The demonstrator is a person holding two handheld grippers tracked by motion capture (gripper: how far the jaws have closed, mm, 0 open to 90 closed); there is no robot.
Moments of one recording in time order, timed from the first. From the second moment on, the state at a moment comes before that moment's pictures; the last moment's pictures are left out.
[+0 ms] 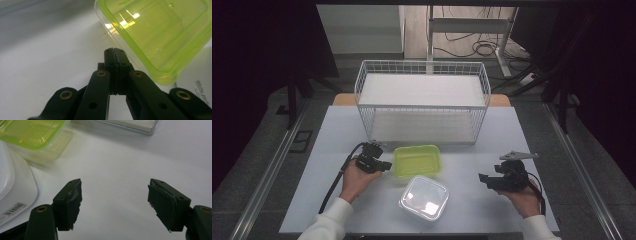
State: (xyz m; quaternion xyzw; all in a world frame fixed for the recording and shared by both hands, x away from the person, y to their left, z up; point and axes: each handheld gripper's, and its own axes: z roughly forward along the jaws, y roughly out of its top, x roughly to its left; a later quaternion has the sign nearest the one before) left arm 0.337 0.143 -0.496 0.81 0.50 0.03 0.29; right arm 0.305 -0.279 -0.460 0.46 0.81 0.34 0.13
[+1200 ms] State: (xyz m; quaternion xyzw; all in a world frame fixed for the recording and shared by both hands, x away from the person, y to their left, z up) left arm 0.329 0.159 -0.466 0.80 0.49 0.06 0.35; right arm 0.309 -0.274 -0.457 0.46 0.80 0.36 0.12
